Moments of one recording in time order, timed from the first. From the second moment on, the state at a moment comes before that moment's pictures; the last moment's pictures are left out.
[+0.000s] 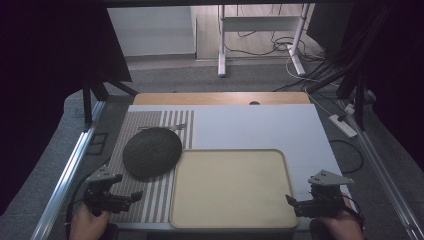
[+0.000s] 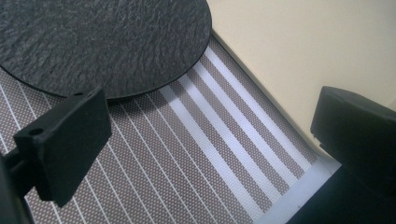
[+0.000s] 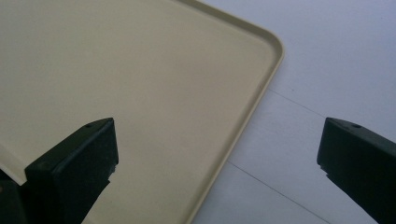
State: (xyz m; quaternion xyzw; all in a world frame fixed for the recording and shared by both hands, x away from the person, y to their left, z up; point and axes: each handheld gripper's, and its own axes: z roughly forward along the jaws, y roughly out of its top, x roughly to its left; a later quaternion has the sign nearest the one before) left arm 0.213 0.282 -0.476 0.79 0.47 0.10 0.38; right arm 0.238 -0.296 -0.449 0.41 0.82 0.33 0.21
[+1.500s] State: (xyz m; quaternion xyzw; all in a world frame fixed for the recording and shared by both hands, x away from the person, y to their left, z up) left arm 0.305 0.259 -0.480 0.81 0.46 0.09 0.36; right arm 0.239 -0.294 -0.450 0.40 0.83 0.32 0.21
